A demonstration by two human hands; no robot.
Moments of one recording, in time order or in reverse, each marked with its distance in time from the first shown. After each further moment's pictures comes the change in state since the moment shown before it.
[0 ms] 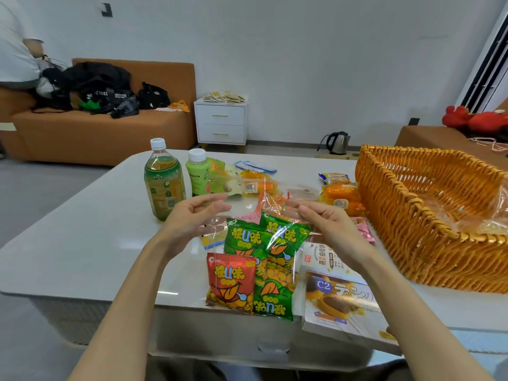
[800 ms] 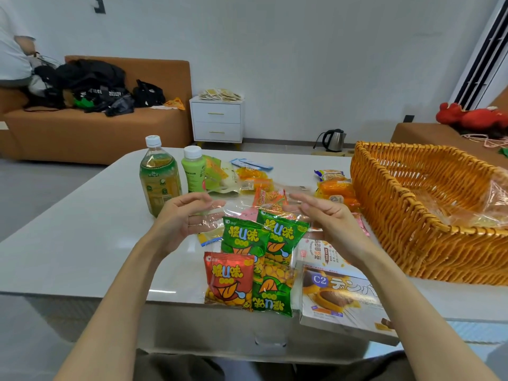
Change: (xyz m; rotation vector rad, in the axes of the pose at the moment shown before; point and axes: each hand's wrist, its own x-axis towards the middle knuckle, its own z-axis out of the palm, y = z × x) left_hand 0.000 -0.005 -0.008 -0.165 0.032 -0.046; right_hand -0.016 -0.007 -0.005 0.155 -0.033 -0.019
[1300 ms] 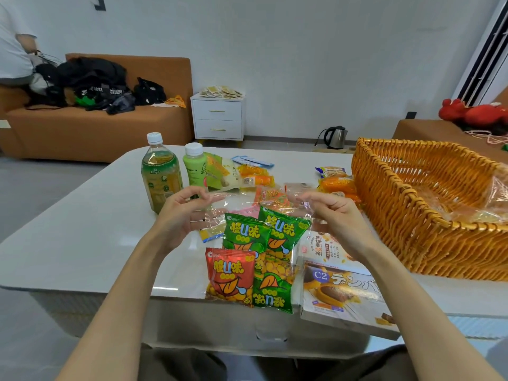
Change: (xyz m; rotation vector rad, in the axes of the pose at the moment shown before) left_hand -0.004 0.000 0.002 0.003 0.025 0.035; right_hand 0.000 -0.004 0.002 -0.021 0.087 -0.038
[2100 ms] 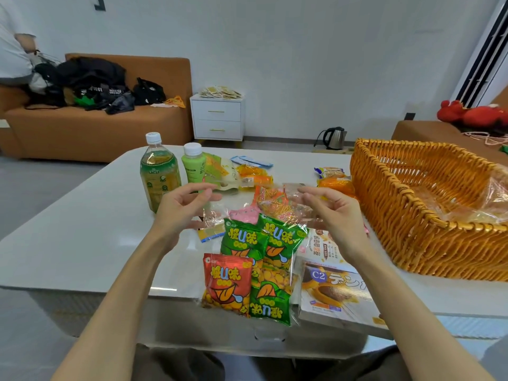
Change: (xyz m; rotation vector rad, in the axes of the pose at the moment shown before) left_hand -0.001 0.000 0.004 0.259 0.110 0.174; right_hand 0.000 0.002 0.008 0.025 0.170 -0.112
